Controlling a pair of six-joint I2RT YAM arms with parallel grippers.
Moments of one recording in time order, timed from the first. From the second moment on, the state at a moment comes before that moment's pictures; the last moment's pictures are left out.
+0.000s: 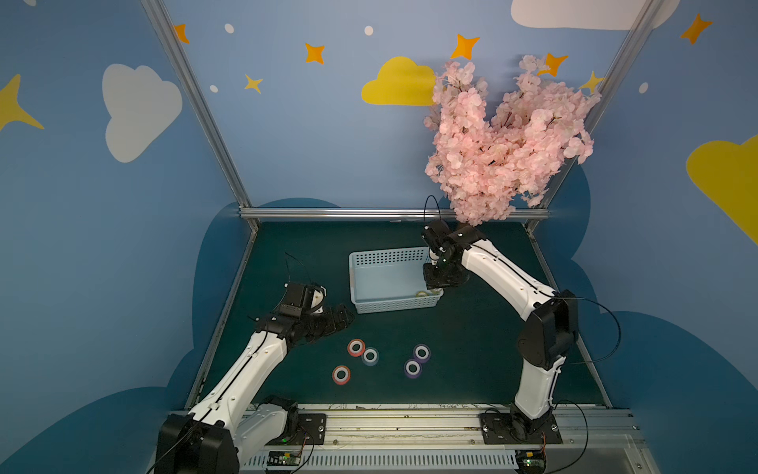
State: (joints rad) left arm -0.22 1.05 0.69 -0.62 0.41 -0.59; right arm 0.61 1.93 1.83 -1.26 0.04 0.41
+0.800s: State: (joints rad) left arm -0.22 0.96 0.67 -0.71 0.39 -0.64; right arm 0.60 2.43 2.25 -1.22 0.13 0.30
